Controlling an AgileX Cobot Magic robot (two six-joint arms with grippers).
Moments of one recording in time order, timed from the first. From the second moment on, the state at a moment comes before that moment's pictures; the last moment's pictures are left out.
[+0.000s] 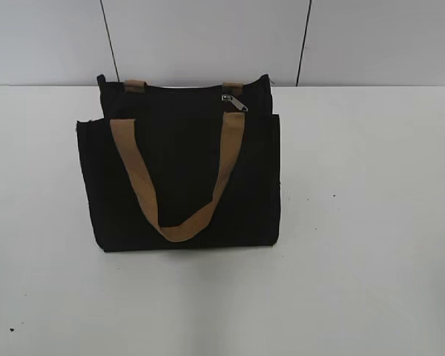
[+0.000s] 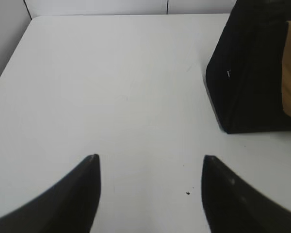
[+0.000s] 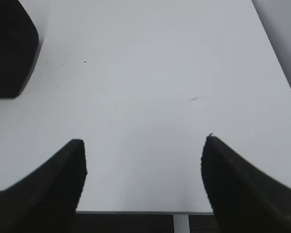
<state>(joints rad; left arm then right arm) -0.01 -0.01 -0.53 -0.08 1.07 0.11 -0.03 -0.01 -0.48 0.06 1.10 -0.10</state>
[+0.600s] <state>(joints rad) -0.01 -0.01 -0.53 -0.08 1.07 0.11 -0.03 -0.01 -0.48 0.06 1.10 -0.10</state>
